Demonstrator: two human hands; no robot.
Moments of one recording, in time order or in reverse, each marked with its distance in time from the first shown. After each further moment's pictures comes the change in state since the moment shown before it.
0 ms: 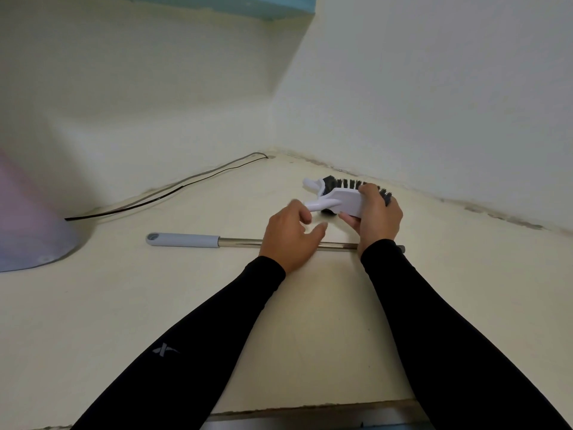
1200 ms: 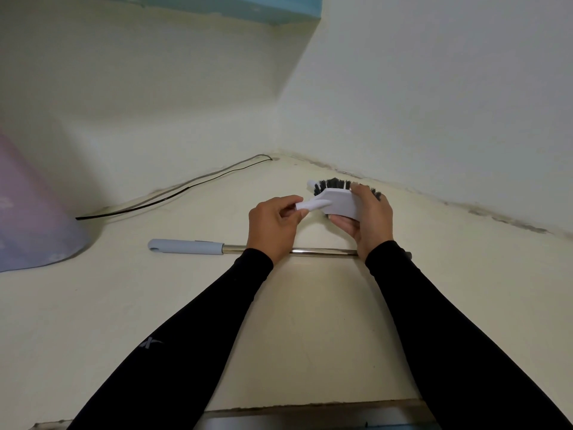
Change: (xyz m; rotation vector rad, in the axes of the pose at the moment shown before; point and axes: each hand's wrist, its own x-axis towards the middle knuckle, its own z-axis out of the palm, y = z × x) left_hand 0.013 -0.019 -0.026 -0.152 0.140 0.021; right_hand 0.001 0.003 0.002 -0.016 -0.290 0.051
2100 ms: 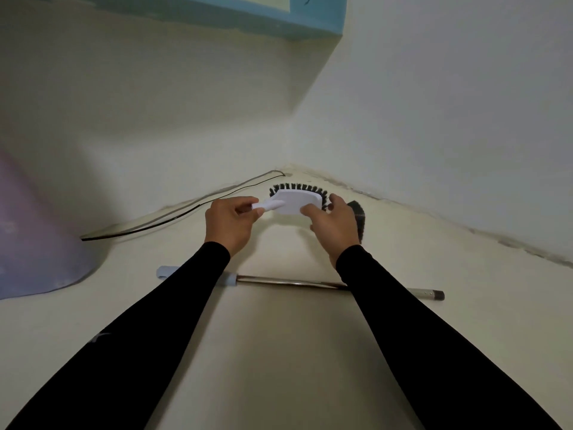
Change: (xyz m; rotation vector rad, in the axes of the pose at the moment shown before) left_hand 0.075 -0.062 -0.075 0.062 0.132 -0.245; right_hand 0.012 0.019 0.099 -0.559 -0.159 -0.117
